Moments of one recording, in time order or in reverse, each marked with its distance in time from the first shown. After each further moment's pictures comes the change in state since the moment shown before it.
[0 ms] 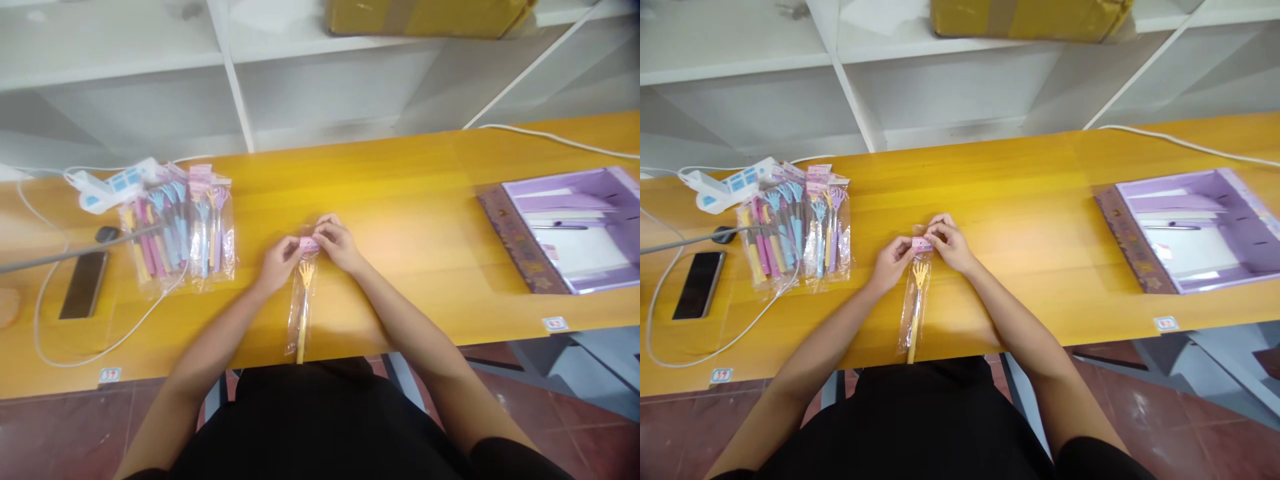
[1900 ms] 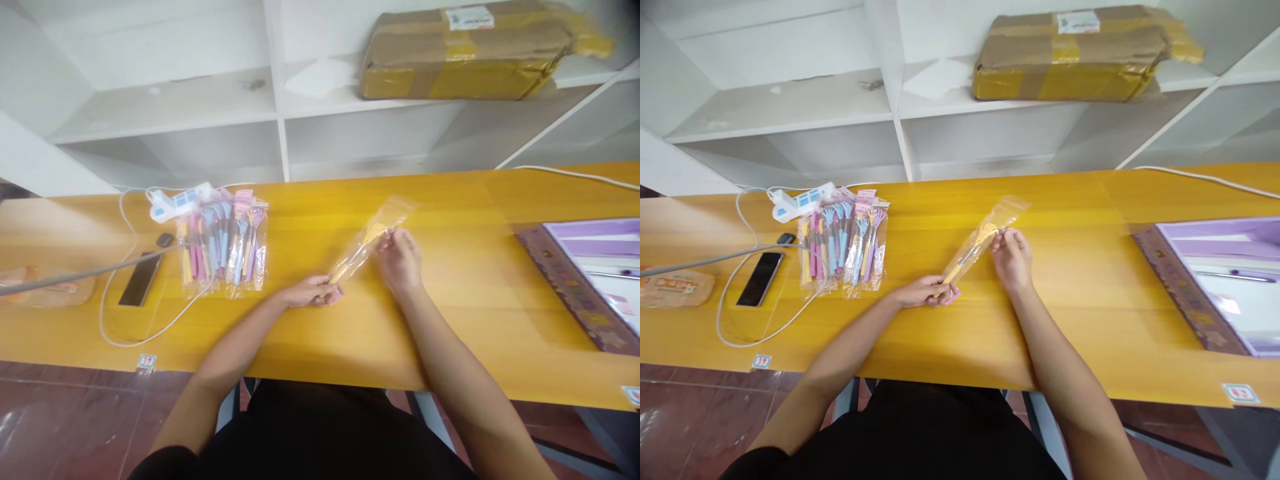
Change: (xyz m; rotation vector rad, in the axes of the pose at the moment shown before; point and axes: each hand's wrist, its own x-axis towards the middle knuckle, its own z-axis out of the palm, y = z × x) left_hand -0.011 0.013 -0.008 -0.373 -0.609 -0.481; right_hand 0.010 0.003 -0.042 0.675 0.538 0.143
